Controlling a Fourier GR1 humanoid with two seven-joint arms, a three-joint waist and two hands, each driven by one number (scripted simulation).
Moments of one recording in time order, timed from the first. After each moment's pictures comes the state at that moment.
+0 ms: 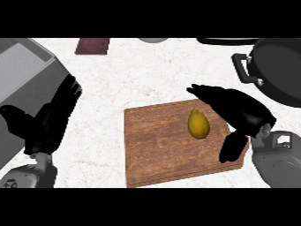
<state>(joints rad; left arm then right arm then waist) -0.13 0.13 -0.05 -1.69 0.10 0.11 0.33 -0.45 -0.33 0.29 -1.73 0.54 0.72 0.46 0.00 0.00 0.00</state>
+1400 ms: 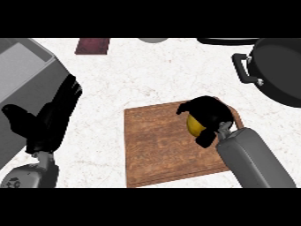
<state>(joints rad) -0.13 0.09 -0.02 -1.68 0.06 0.08 0.33 -0.46 -0.19 0.36 -1.37 0.89 0.62 0.22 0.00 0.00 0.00</state>
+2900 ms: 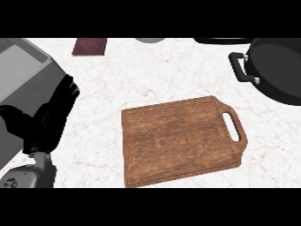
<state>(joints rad) -0.13 0.09 0.01 -1.68 0.07 0.06 0.33 -0.27 -0.85 -0.52 -1.09 0.73 0.29 -0.11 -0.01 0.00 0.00</state>
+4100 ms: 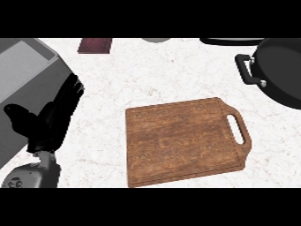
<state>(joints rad) -0.14 0.07 -0.01 -1.69 0.04 0.06 0.34 -0.73 -0.93 -0.45 -1.10 0.55 0.36 0.05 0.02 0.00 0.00</state>
